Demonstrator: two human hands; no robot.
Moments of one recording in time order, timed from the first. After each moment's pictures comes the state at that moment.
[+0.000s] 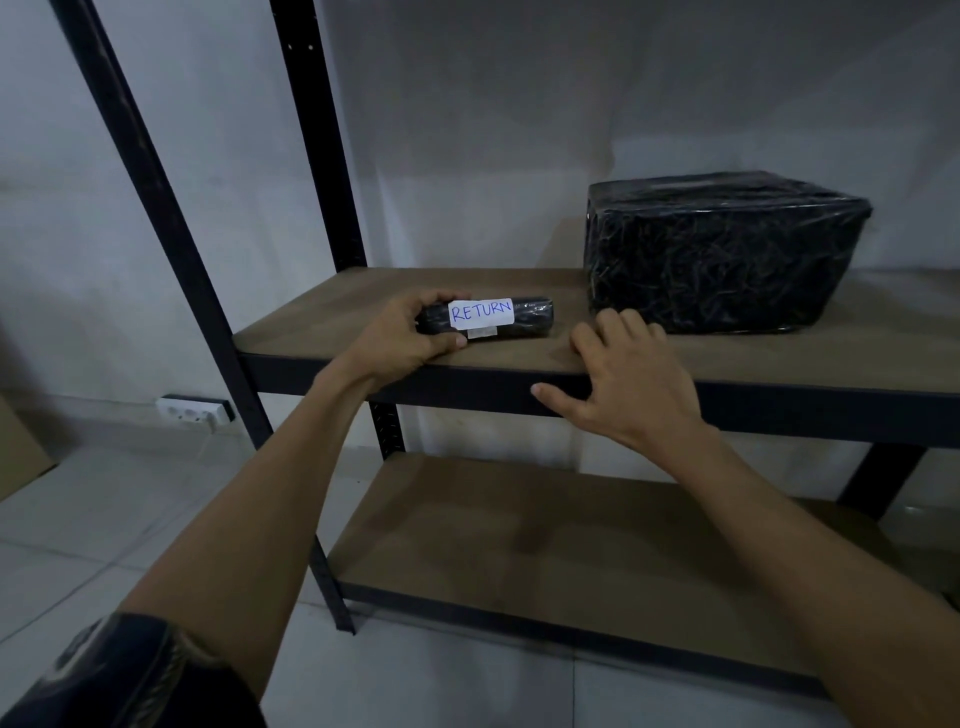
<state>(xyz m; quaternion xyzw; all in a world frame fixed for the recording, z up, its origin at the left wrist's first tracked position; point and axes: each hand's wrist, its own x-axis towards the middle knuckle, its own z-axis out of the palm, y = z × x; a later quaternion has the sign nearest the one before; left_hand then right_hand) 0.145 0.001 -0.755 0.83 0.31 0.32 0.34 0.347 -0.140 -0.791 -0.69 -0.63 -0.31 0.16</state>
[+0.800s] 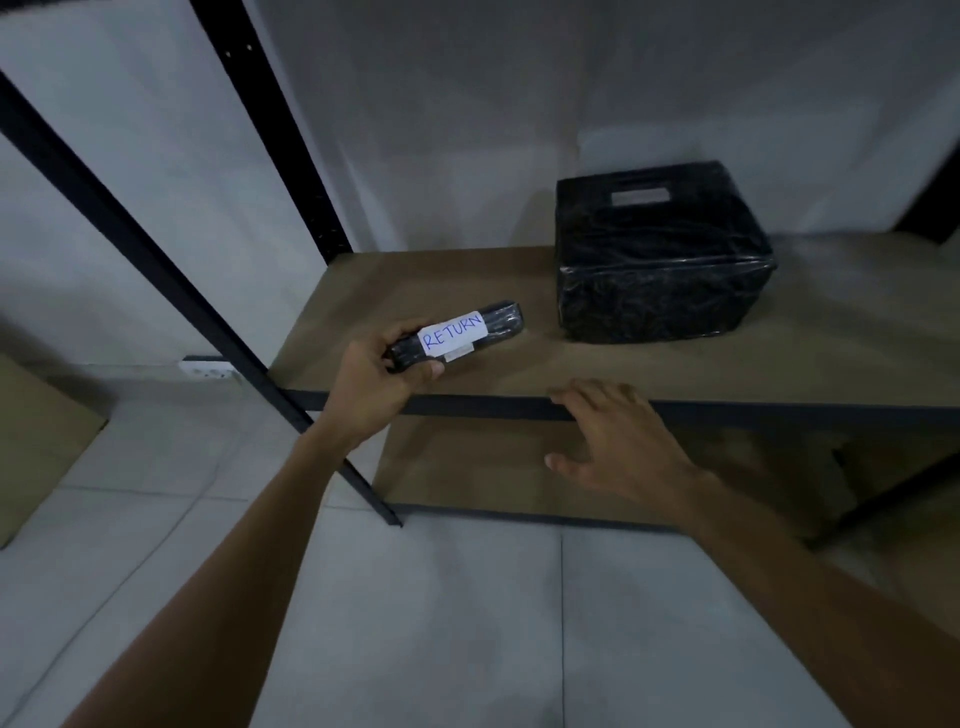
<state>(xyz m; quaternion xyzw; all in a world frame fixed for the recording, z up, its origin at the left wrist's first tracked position) 0.114 -0.063 -0.655 0.76 0.38 0.31 0.42 0.325 -0.217 -0.707 -0.73 -0.67 0.05 0.09</state>
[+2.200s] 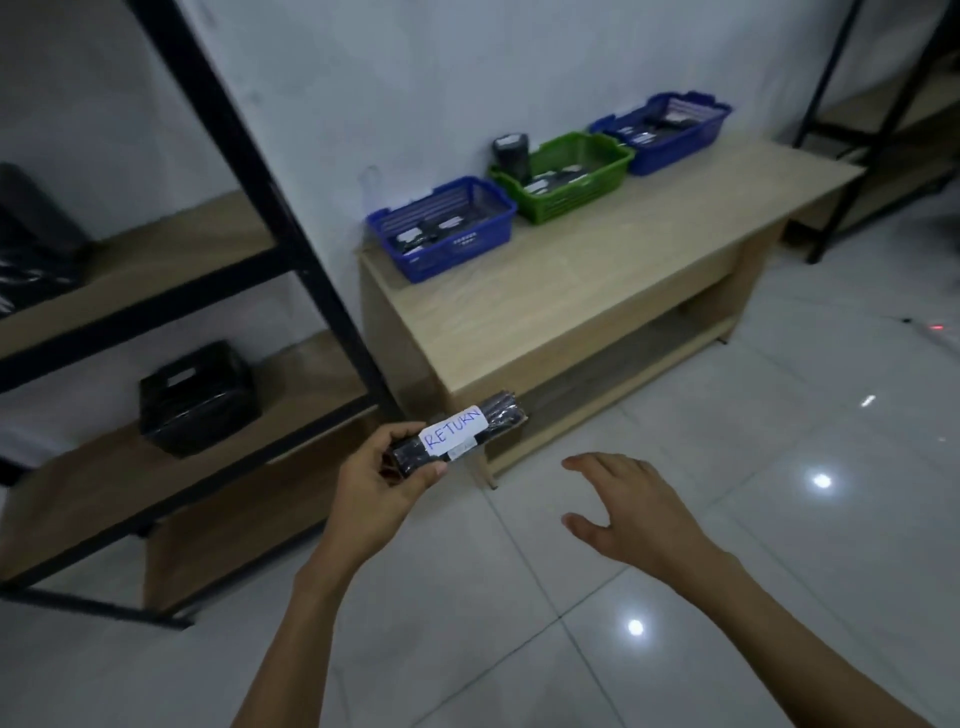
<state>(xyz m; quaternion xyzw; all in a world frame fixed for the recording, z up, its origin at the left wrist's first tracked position) 0.347 -0.760 -0.346 0.82 0.18 0.17 0.51 0.462 -1.008 -0.394 -0.89 -0.40 0.06 0.20</state>
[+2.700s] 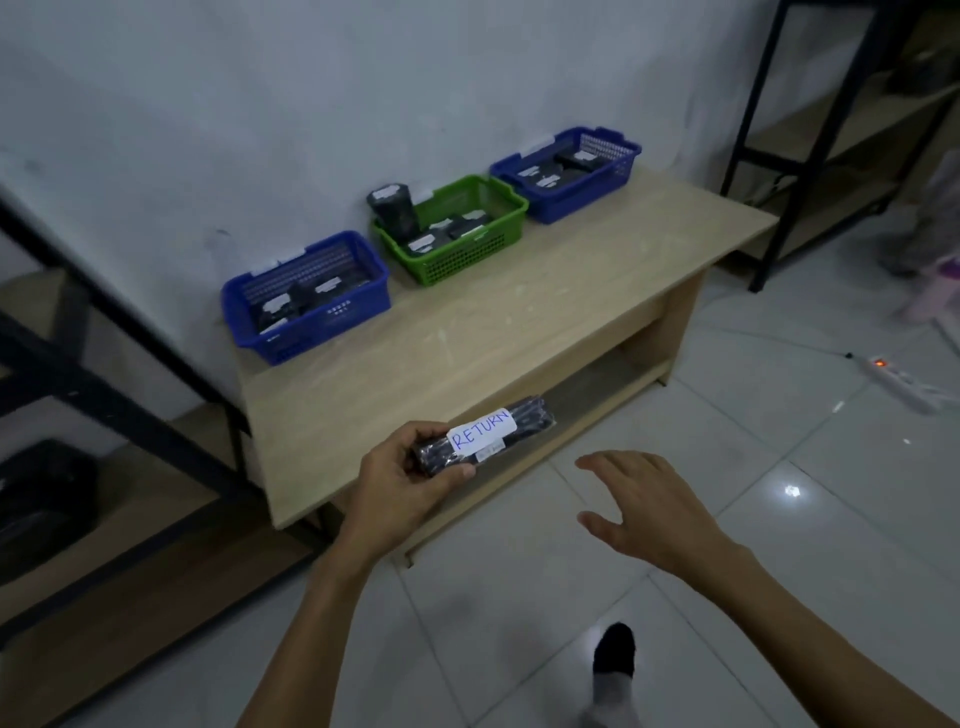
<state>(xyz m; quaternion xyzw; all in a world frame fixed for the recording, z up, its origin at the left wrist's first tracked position) 0.675 -0.915 -0.366 0.80 0.15 0.13 0.56 0.770 -1.167 -0.404 -0.91 -0.38 0.06 0.13</state>
